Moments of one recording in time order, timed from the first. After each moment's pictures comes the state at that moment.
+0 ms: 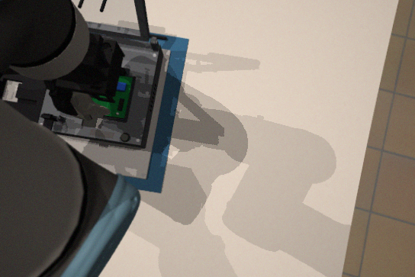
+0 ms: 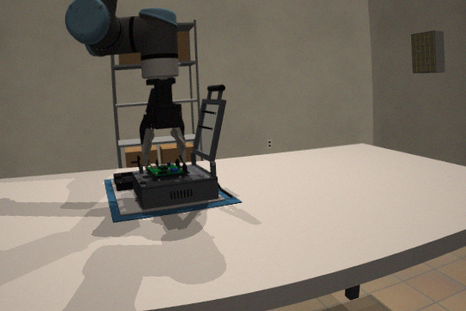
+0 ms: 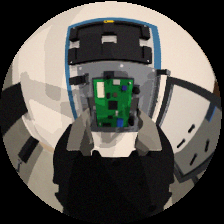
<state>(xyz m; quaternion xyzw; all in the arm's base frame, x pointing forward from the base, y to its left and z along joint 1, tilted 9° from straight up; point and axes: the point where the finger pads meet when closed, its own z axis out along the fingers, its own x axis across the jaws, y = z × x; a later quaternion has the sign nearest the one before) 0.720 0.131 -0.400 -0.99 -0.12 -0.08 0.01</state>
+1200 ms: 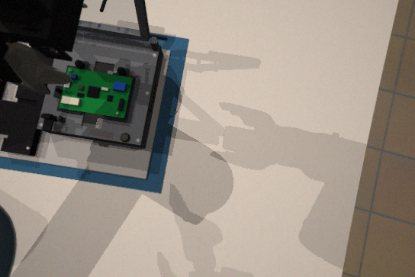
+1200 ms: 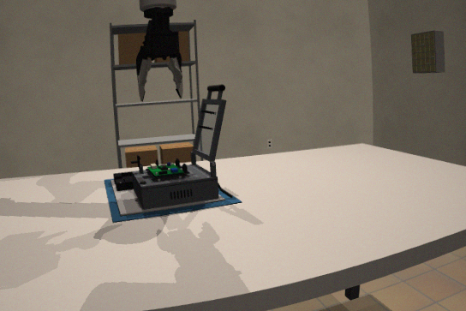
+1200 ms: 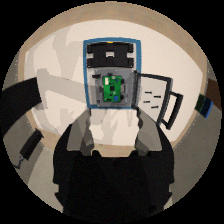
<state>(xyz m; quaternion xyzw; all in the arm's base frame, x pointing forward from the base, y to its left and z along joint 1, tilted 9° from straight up) 0.696 0.123 -0.234 -0.99 -0.12 -0.08 0.01</state>
